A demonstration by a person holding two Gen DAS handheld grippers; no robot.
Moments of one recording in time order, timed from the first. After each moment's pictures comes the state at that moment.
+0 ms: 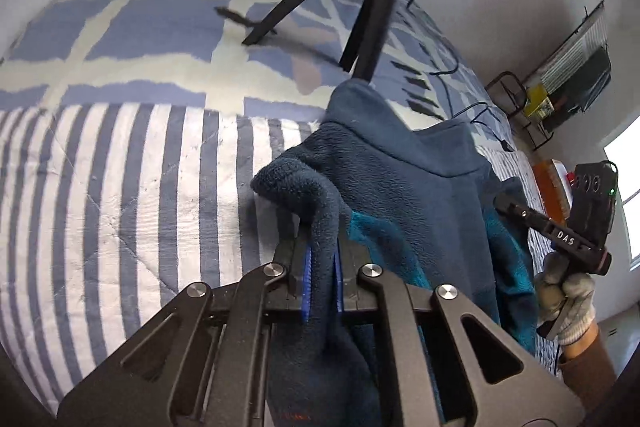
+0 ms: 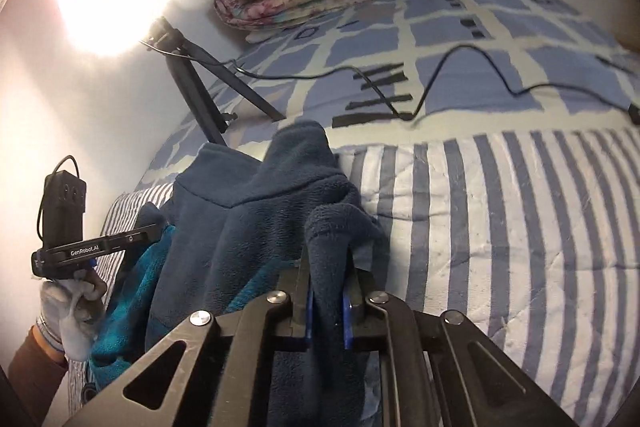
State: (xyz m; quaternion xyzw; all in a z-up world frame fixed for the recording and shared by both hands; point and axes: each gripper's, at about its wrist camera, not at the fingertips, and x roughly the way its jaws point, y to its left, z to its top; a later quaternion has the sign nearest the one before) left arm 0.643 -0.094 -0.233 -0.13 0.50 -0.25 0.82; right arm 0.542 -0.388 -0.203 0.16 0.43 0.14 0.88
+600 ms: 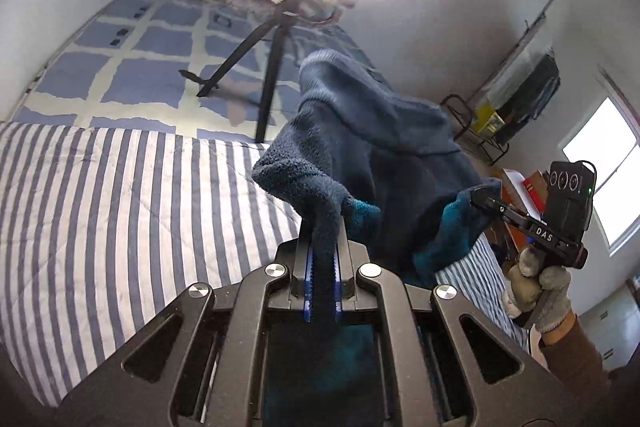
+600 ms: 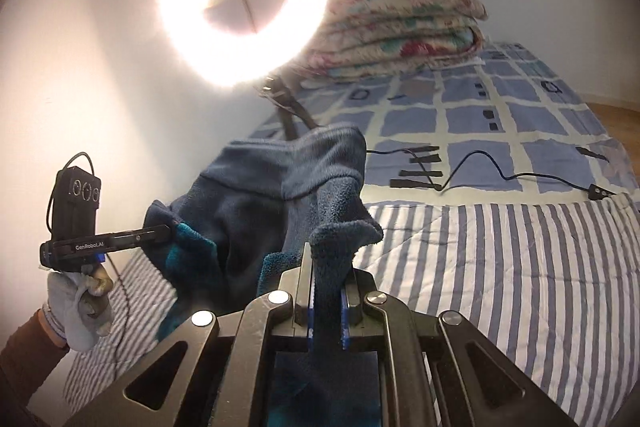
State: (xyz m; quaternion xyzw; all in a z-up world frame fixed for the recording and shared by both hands) left arm 0.526 -0.068 -0.127 -0.15 0.42 -0.32 0.84; right arm 0.434 -0.365 -0.093 0.11 0.34 0.18 0.92
